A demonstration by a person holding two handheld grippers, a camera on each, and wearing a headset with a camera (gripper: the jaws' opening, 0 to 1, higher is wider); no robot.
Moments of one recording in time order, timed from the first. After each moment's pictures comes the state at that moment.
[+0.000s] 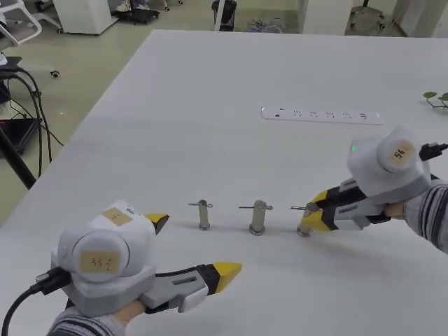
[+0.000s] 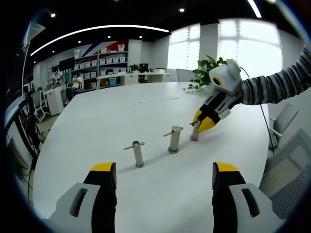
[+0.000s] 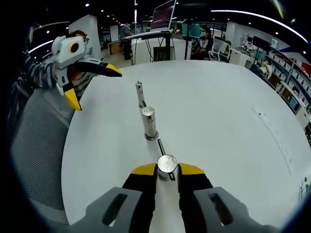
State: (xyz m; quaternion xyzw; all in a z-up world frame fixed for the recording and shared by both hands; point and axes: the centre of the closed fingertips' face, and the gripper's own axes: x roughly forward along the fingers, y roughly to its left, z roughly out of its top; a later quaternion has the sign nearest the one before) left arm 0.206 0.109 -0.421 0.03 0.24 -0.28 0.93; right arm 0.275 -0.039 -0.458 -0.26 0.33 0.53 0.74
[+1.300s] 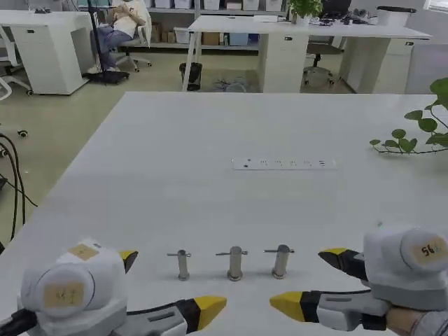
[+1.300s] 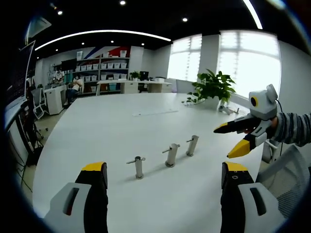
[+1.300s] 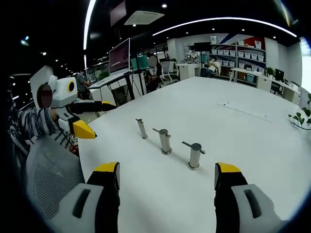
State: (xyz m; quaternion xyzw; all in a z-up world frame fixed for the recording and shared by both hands) left arm 0.204 0.114 -0.382 -0.01 0.20 -0.28 0.94; right arm 0.211 -0.048 -0.405 -0.05 0.27 0.38 0.88
